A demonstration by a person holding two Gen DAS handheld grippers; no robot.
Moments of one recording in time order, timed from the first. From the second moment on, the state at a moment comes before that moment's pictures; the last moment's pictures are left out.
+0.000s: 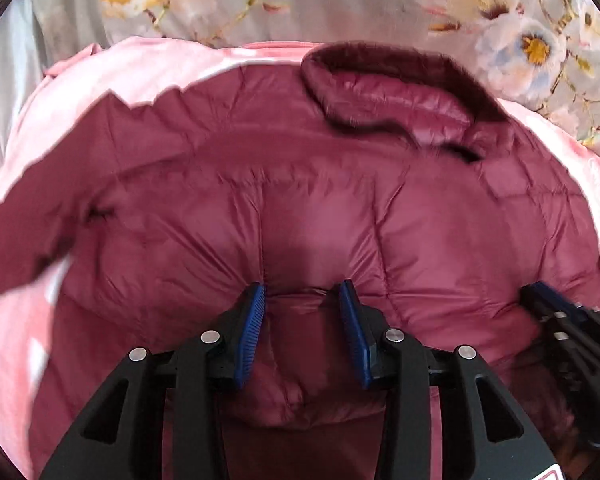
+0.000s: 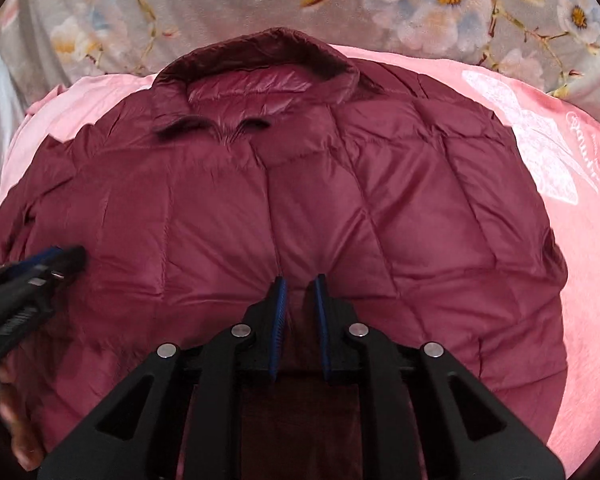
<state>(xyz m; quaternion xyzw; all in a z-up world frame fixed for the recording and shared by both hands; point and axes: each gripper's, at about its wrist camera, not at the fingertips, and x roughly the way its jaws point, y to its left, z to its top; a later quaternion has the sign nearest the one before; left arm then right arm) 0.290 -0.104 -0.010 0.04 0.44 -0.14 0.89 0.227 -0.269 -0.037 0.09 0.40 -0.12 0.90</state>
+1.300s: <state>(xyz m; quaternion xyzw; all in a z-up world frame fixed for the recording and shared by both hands) 0.268 0.027 0.012 -0.12 0.43 -0.12 0.89 0.235 -0.219 -0.042 0.05 0.40 -0.11 0.91</state>
